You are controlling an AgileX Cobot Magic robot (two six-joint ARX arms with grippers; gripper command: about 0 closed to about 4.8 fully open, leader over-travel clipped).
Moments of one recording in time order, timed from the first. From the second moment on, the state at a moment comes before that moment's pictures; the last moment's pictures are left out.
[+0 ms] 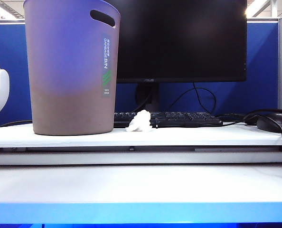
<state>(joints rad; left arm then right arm) -0.45 1.05 1.58 -0.99 0.54 0.21 0.68 1.67 2.00 -0.70 0.16 -0.22</state>
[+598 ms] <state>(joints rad) -0.45 1.16 1.55 -1.04 0.56 0.21 0.62 1.87 1.66 -0.71 0.12 -0.12</state>
